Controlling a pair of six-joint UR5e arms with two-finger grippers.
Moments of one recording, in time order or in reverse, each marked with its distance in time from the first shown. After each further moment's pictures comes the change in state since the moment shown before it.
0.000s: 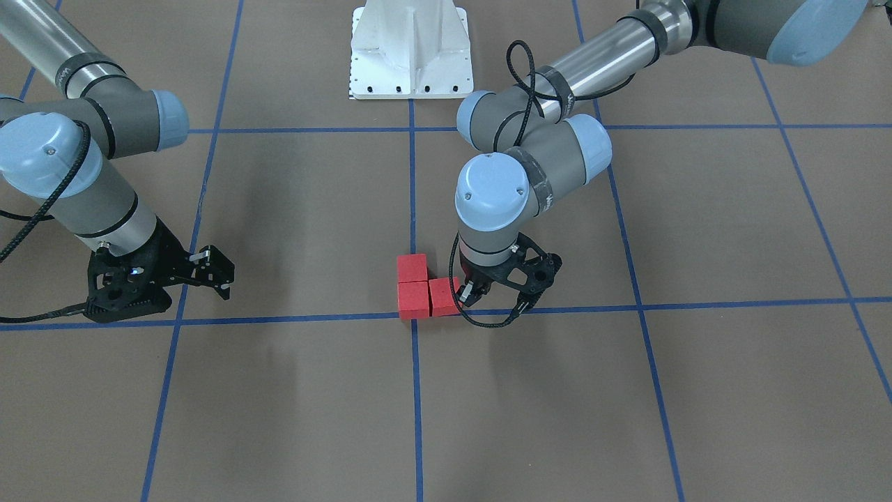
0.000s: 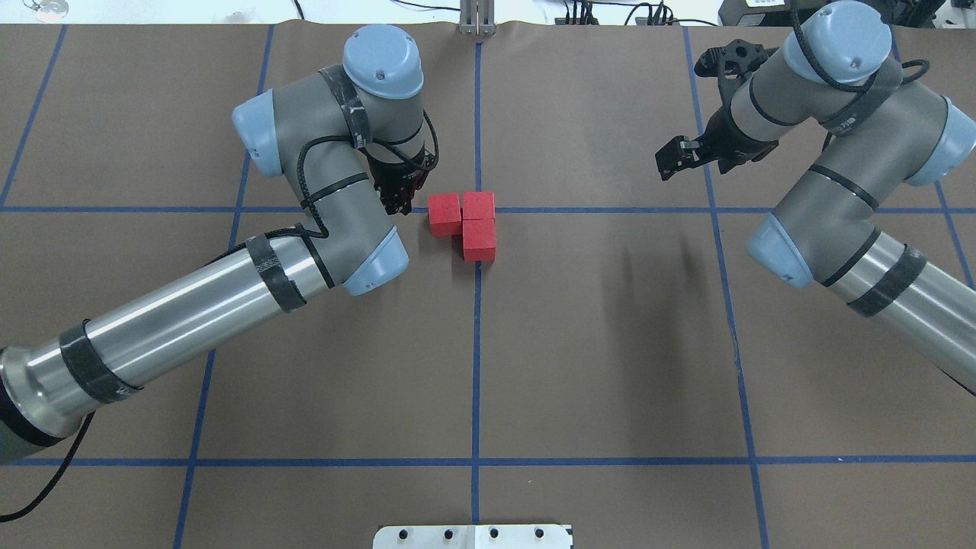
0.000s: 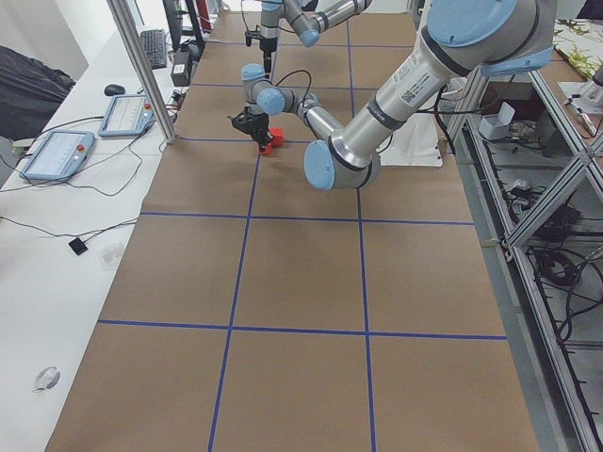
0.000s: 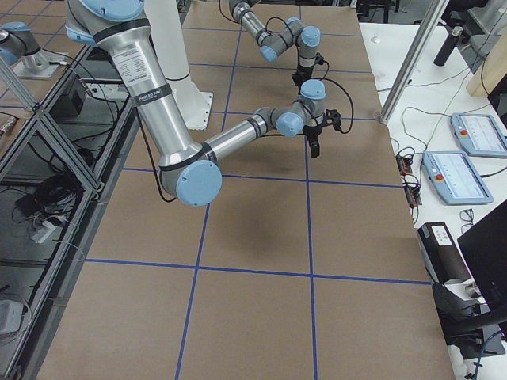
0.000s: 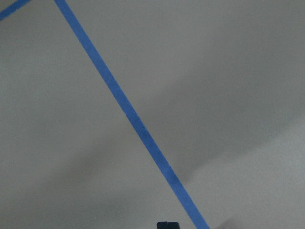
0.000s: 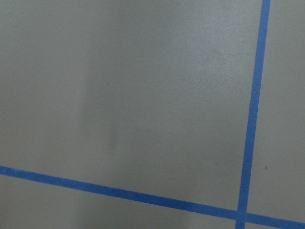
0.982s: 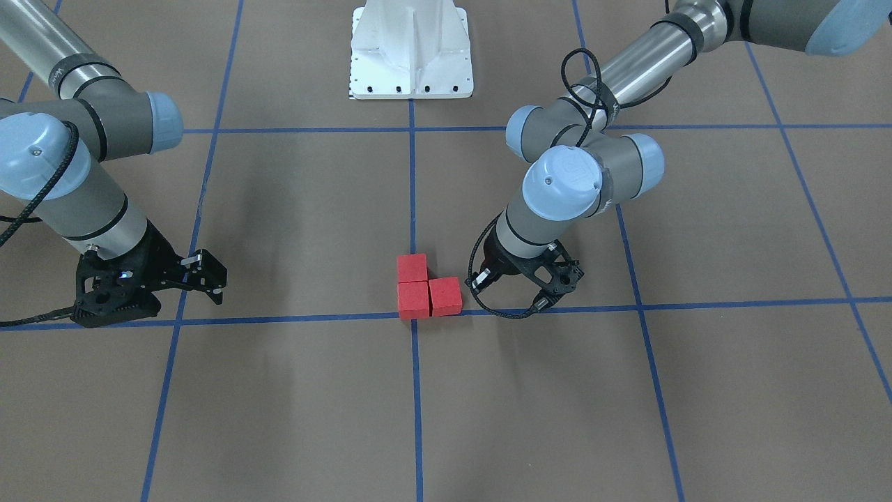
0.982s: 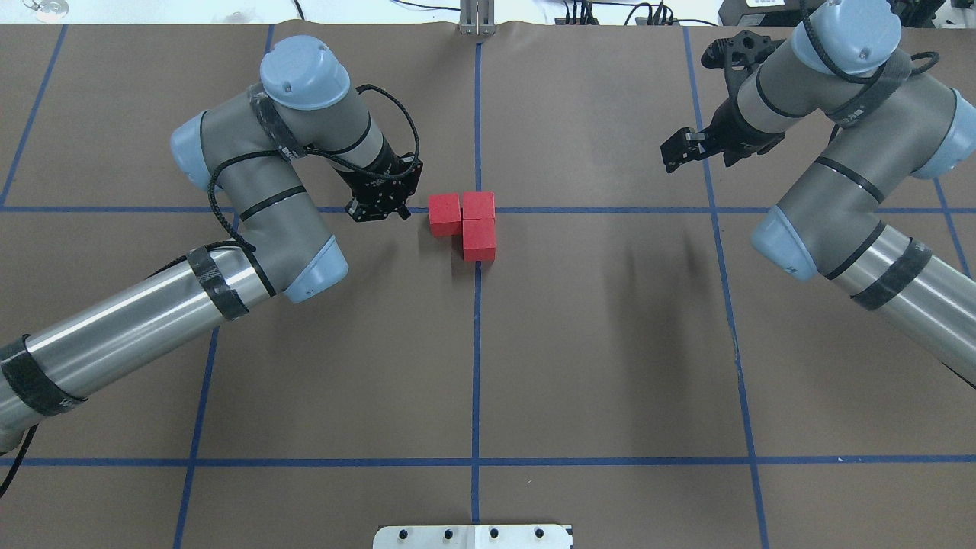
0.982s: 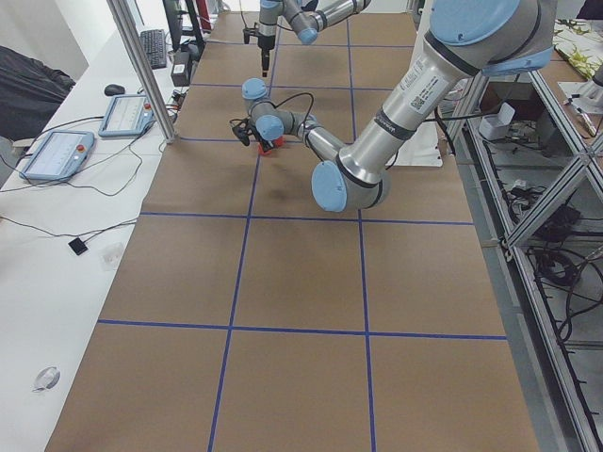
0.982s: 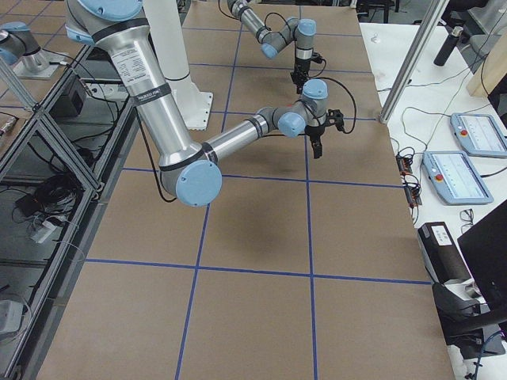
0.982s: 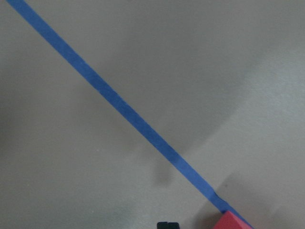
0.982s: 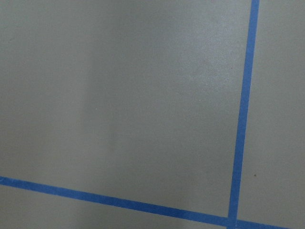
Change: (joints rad) left arm -0.033 0.128 -0.037 -0.338 -0.134 0.058; right arm 0.015 0.003 -0.005 0.000 0.000 -0.002
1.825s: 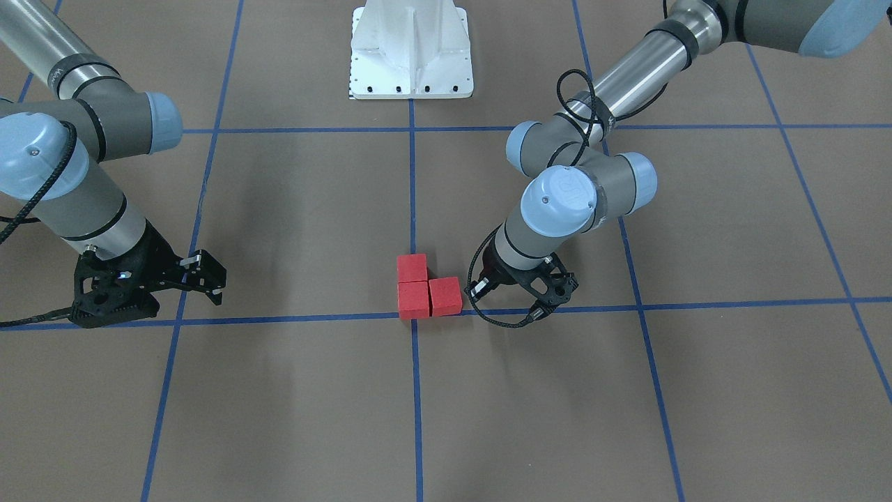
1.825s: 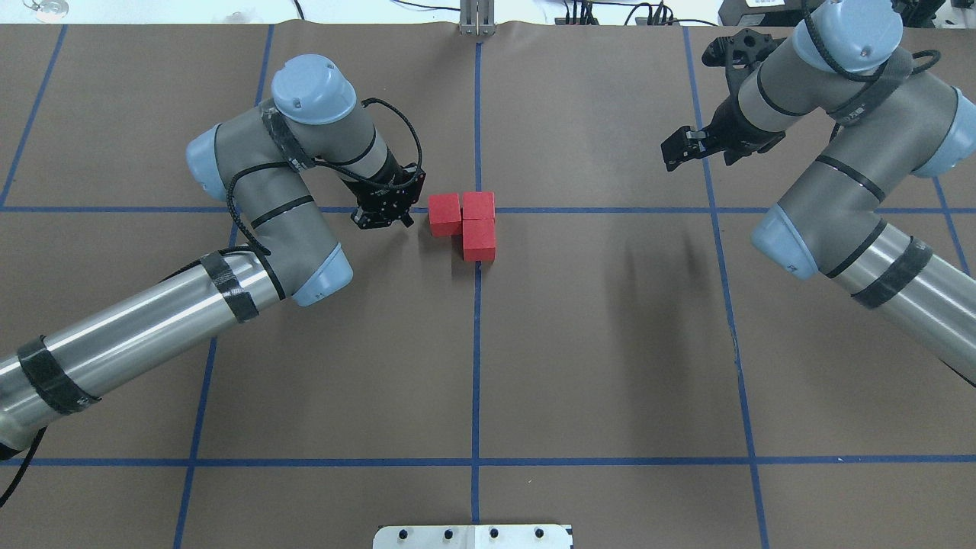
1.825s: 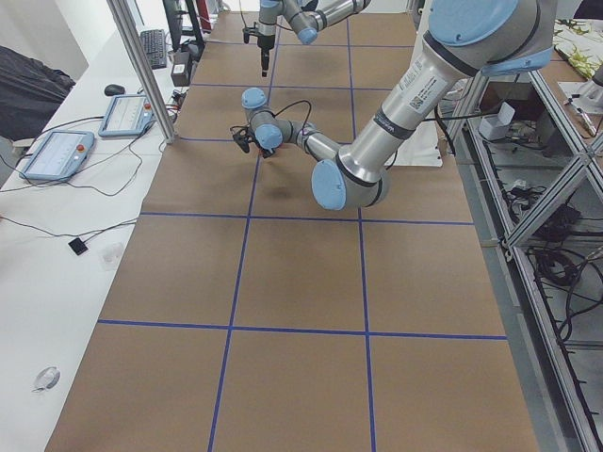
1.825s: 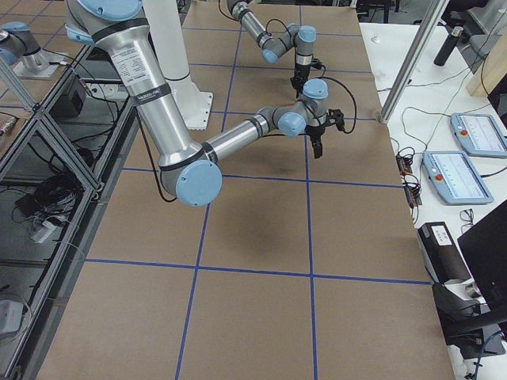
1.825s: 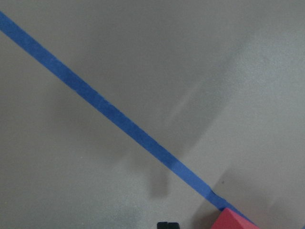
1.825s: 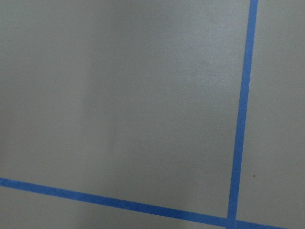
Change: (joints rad) left arm 0.016 -0.028 0.101 -0.078 0.004 -0.008; right arm 0.004 0.001 0.000 0.000 0.002 0.001
